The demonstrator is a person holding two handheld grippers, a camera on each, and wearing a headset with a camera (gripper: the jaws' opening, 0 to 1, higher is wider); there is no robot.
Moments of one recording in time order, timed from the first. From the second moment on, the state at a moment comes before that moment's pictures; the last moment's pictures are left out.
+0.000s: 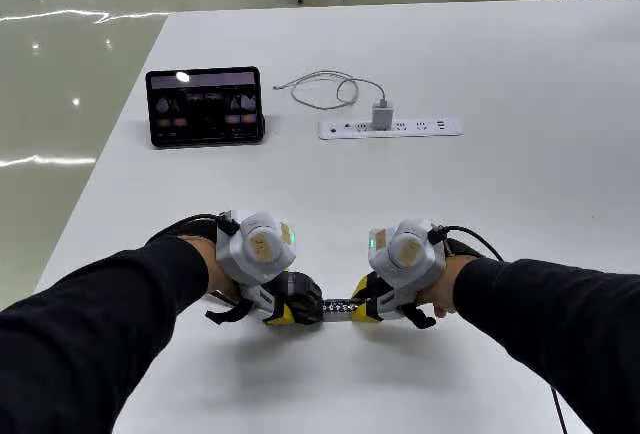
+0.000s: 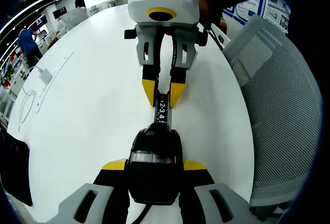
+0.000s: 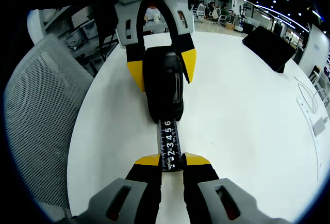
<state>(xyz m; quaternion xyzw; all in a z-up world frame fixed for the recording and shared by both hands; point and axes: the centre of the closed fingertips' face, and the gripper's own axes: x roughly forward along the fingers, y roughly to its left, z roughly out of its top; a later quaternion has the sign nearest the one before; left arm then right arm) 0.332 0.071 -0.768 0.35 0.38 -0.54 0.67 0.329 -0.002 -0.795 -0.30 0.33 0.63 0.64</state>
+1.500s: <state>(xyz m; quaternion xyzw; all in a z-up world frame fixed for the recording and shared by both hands) 0.331 0.071 -0.768 0.35 0.37 -0.53 0.67 0.330 -0.041 -0.796 -0.31 0.35 0.61 0.63</state>
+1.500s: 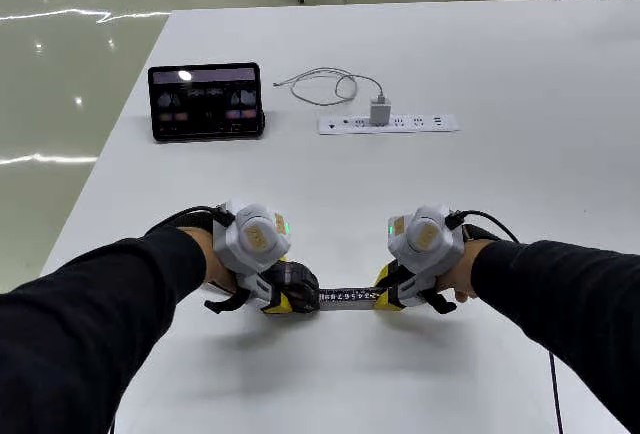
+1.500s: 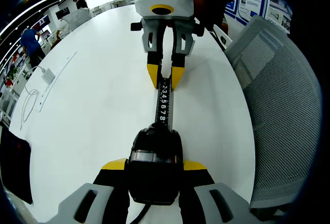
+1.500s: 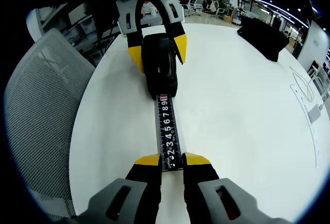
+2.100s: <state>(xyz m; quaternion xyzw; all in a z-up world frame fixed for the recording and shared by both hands) 0.332 0.070 -0.769 0.35 0.38 -0.53 0.67 0.332 -0.058 -0.796 -0.32 0.35 0.60 0.64</state>
